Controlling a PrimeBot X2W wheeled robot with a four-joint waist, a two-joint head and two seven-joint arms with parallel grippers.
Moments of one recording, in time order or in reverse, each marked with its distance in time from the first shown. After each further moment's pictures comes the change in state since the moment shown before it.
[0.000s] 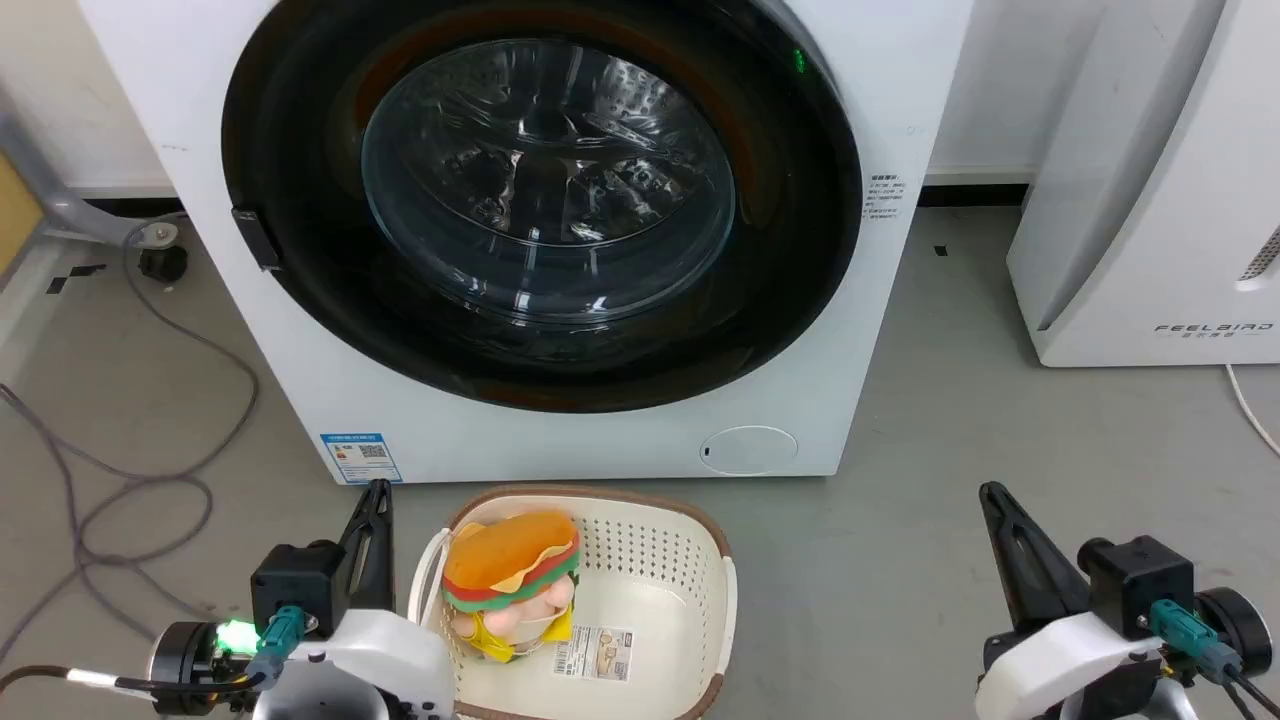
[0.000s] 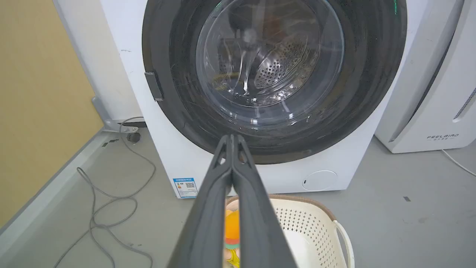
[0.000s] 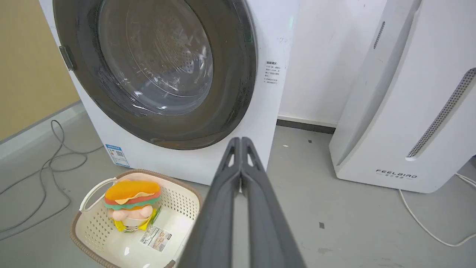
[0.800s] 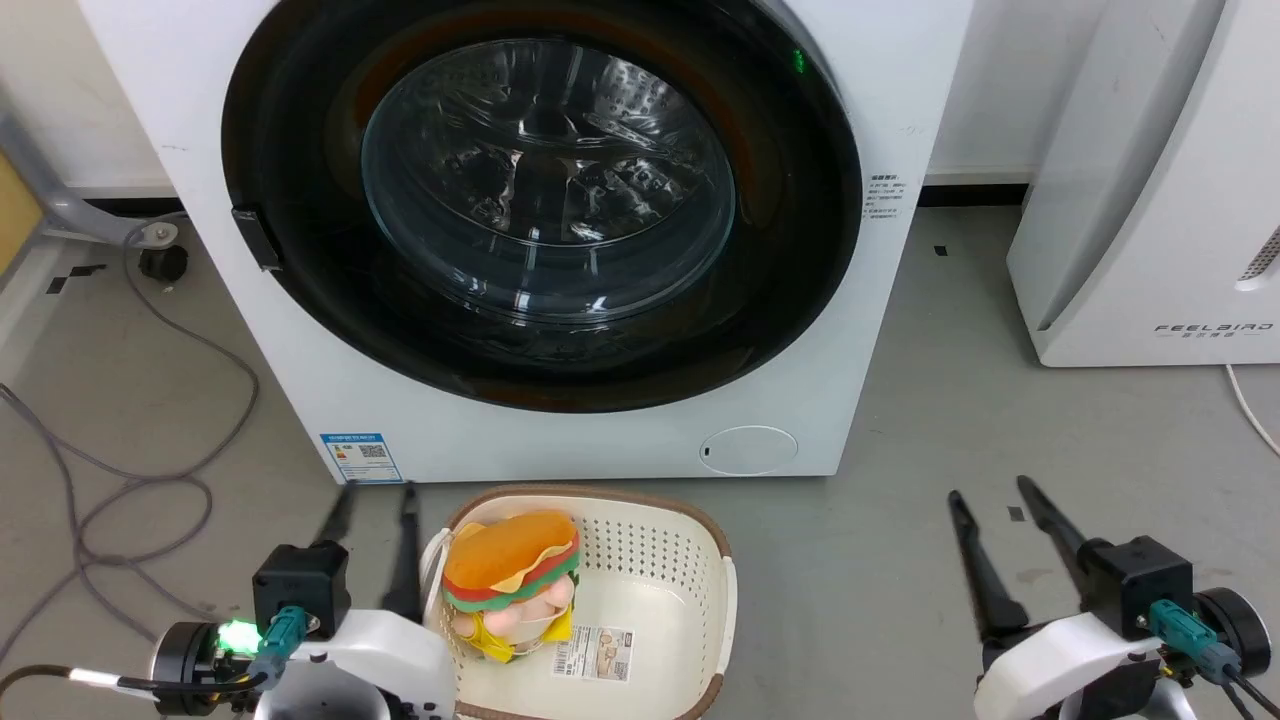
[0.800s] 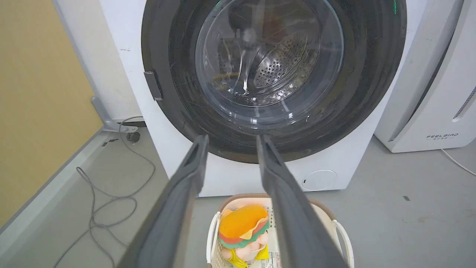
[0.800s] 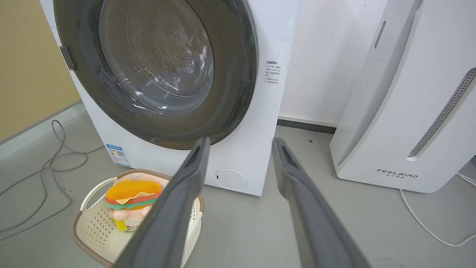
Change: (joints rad) left arm 0.000 0.000 -0.001 0.002 0.000 0.000 0.000; right arm 0.000 0.000 0.002 0.001 0.002 0.000 0.000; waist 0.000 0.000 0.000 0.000
